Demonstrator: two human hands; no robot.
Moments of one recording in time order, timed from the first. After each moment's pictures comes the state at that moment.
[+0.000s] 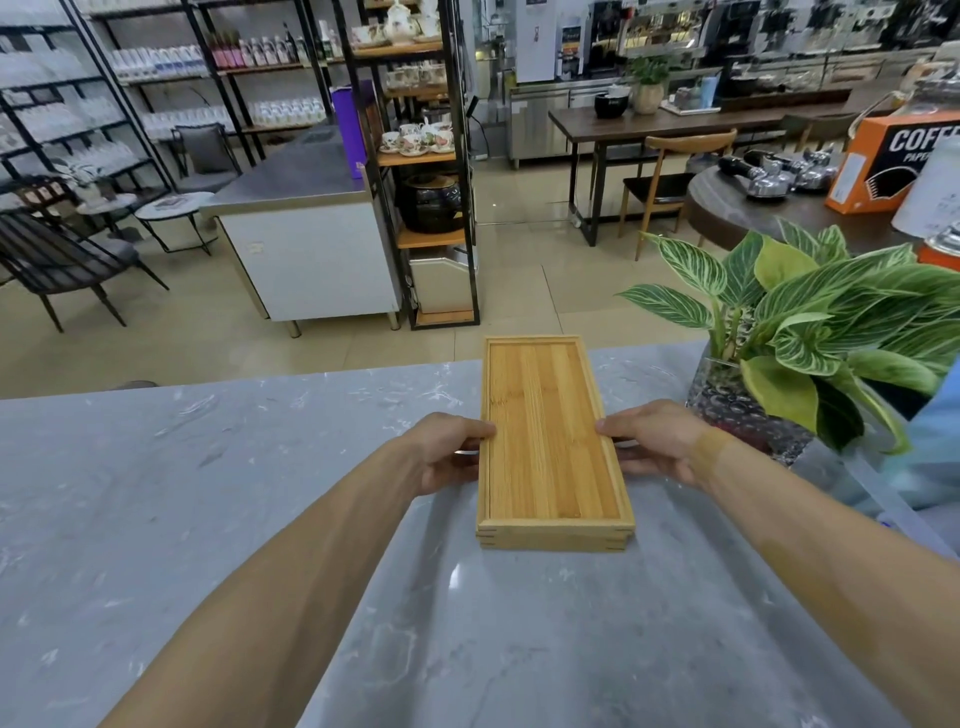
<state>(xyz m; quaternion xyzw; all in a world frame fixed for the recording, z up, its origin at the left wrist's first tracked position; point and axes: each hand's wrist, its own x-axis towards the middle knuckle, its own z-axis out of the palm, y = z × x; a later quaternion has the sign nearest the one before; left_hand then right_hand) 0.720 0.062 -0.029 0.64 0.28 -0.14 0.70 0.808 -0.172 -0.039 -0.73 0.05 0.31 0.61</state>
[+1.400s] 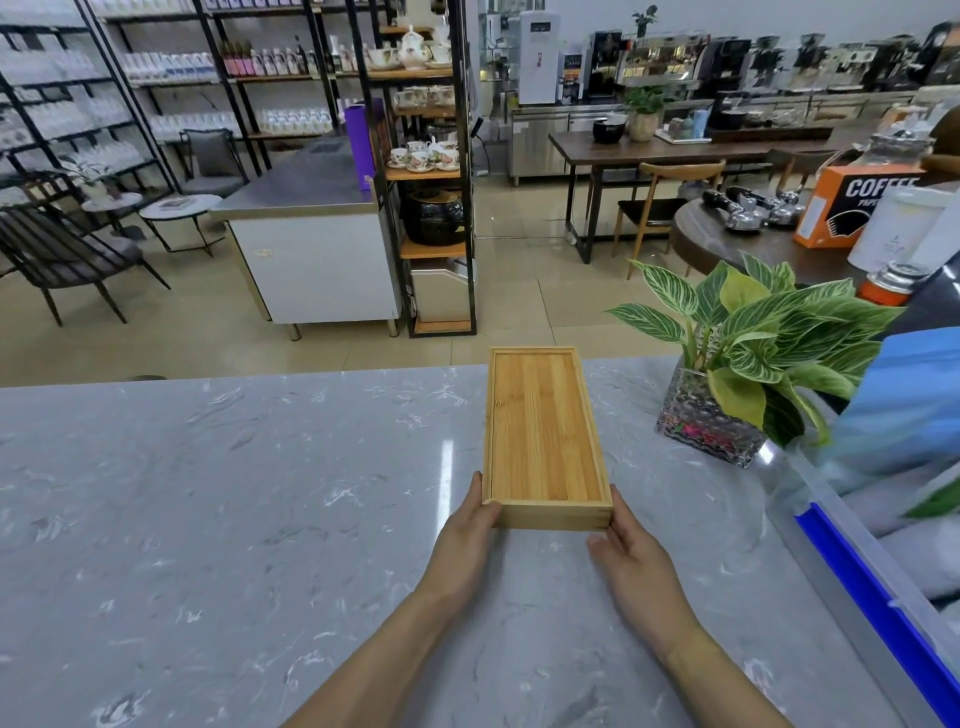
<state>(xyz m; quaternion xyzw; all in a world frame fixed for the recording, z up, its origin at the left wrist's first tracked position) 0.599 0.007 -0.077 0.74 0.14 0.01 0.66 0.649 -0.192 -0.091 -0.78 -0.08 0.13 0.60</state>
